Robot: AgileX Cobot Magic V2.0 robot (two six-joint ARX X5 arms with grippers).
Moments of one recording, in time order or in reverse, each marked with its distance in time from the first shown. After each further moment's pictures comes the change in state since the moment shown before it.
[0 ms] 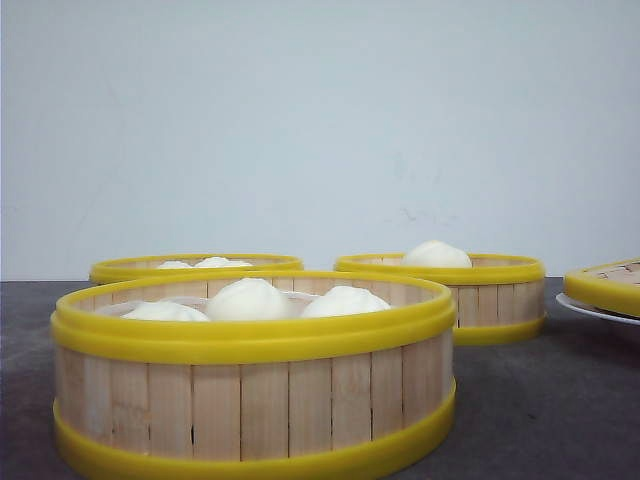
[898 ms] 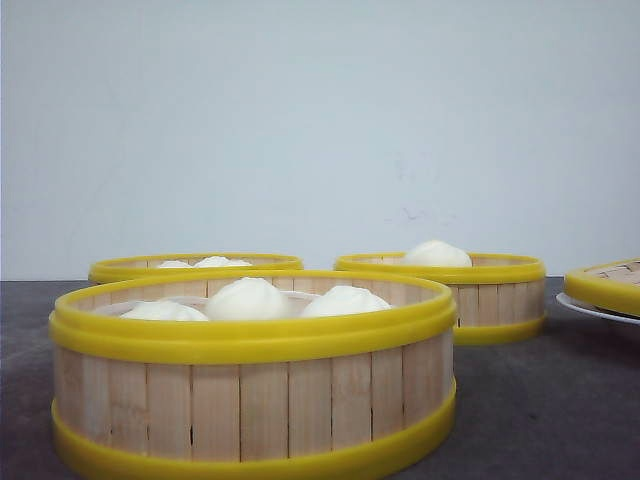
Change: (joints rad) left arm 0.000 0.002 0.005 0.058 0.000 -0.409; right arm 0.000 0.000 0.005 0.025 -0.082 0.612
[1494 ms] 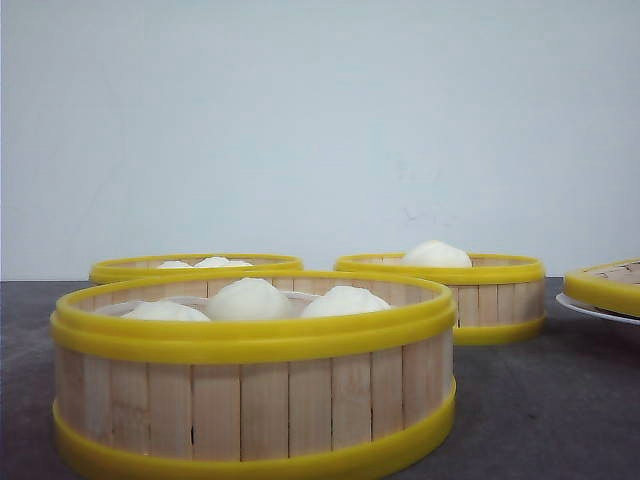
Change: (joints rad) left arm 0.000 0.484 0.600 -0.091 0.049 0.104; right arm 0.000 0.557 0.783 -0.332 0.052 -0.307
